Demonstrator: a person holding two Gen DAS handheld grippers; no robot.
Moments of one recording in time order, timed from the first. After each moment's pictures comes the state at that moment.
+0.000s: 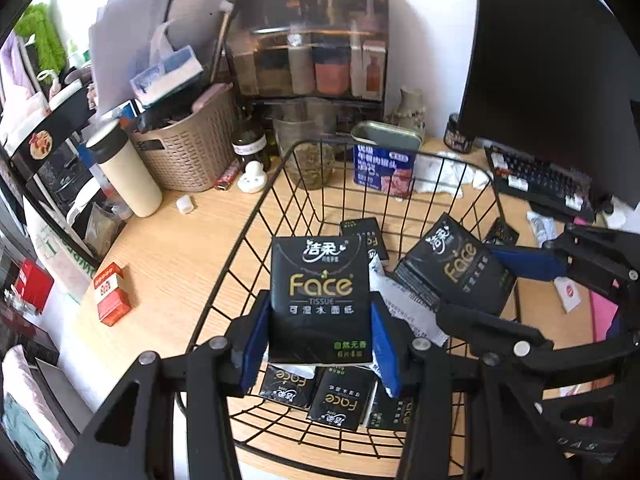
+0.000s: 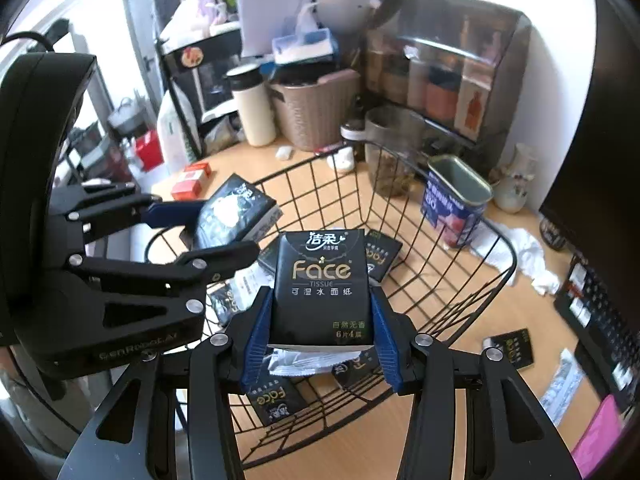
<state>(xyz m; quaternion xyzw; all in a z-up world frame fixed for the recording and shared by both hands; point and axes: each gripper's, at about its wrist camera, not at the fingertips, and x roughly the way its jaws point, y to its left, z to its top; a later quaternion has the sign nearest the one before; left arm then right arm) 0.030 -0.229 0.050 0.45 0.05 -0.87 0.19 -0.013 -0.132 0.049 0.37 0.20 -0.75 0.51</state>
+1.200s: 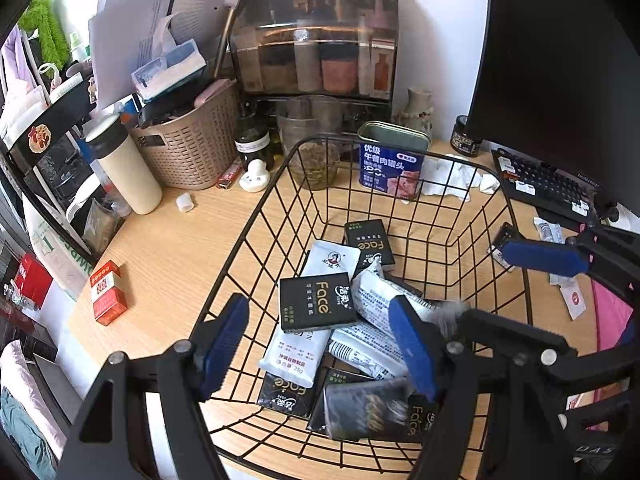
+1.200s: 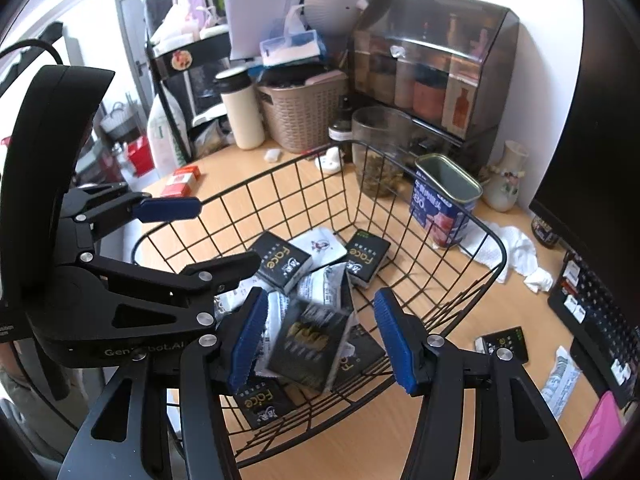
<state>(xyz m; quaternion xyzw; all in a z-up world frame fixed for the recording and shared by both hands) 0.027 -0.229 0.046 0.44 0.07 -0.87 0.21 -0.021 -0.124 0.051 0.36 0.20 -0.76 0.50</state>
